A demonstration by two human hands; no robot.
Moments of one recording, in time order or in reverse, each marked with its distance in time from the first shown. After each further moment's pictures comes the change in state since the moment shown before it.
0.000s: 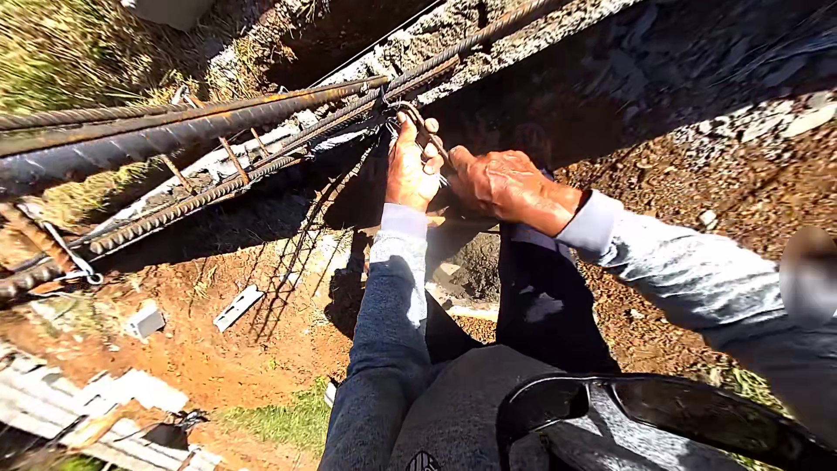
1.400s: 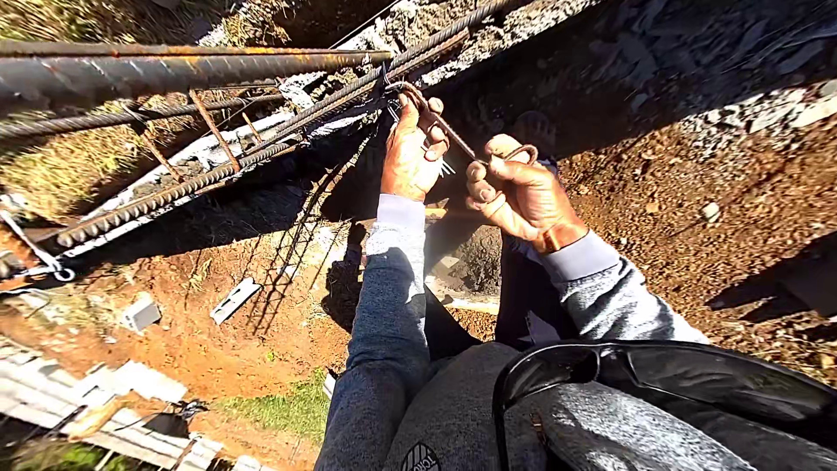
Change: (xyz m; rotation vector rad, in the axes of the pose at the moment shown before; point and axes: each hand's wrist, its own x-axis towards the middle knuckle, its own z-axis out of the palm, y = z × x) left_hand 0.005 0.002 -0.014 -0.048 -0.139 -0.018; right_hand -0.027 0.010 0.060 2.305 0.119 -0.117
